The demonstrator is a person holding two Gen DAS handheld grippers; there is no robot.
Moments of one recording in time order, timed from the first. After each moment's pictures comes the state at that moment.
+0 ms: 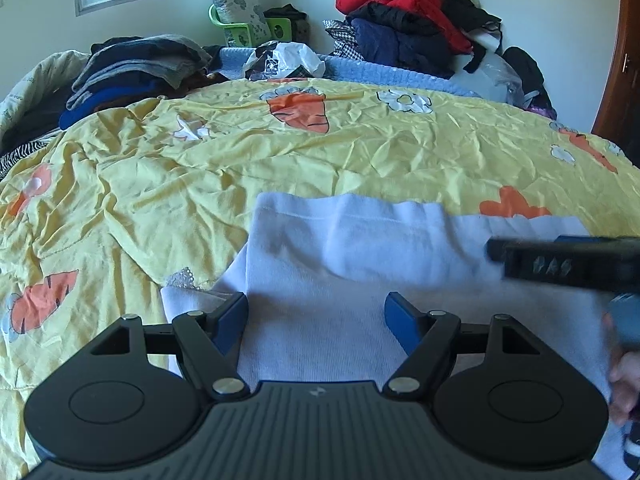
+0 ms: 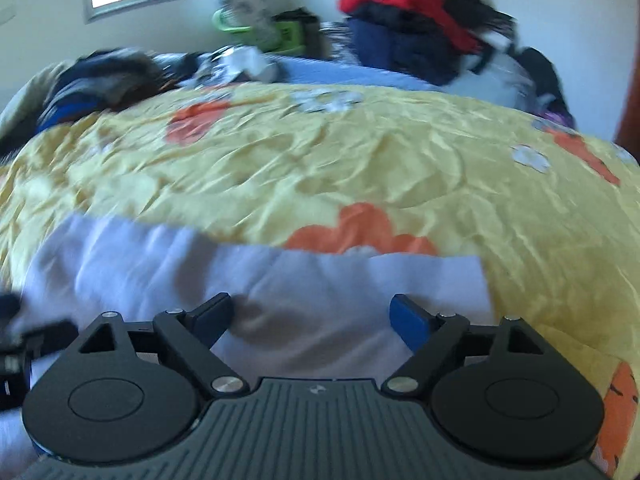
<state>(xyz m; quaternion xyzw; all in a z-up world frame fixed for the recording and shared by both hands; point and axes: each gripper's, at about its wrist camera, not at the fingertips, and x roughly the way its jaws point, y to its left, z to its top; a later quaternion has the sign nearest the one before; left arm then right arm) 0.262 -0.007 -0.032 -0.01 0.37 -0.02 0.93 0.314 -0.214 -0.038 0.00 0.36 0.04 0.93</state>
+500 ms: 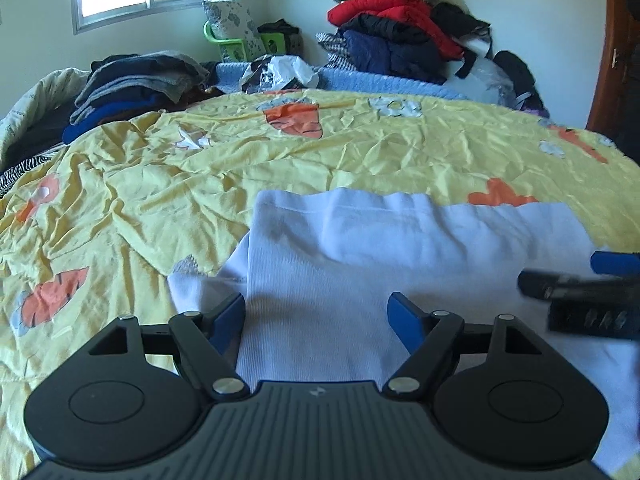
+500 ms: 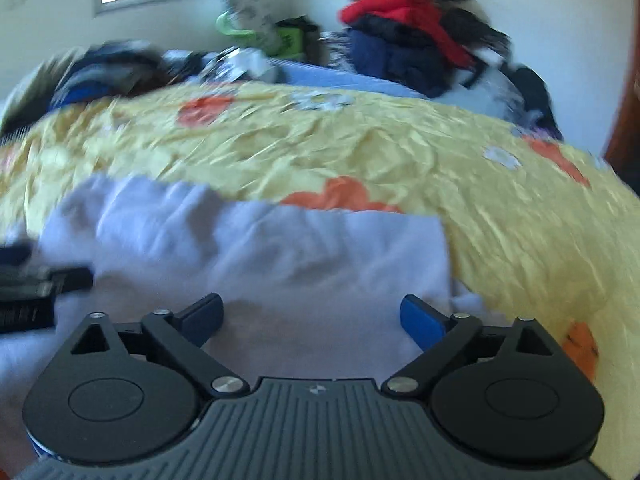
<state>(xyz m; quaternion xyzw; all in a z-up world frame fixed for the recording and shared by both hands) 0.233 -0.008 -0.031 0.01 0.34 -0.03 0.94 0.256 -0.221 -0.036 -0.02 0.34 0.03 0.94</state>
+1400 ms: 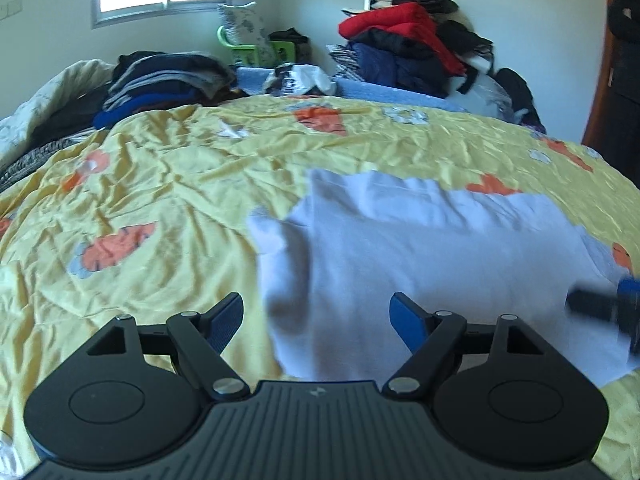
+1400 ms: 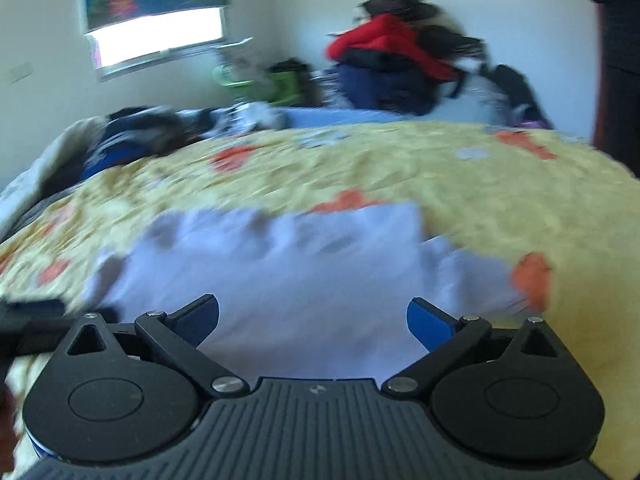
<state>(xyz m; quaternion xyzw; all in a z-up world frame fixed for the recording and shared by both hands) 0.166 0.038 -0.020 -0.01 0.33 -0.02 0.94 0.132 -0.212 -0.005 0.05 0.29 0.06 0.95</state>
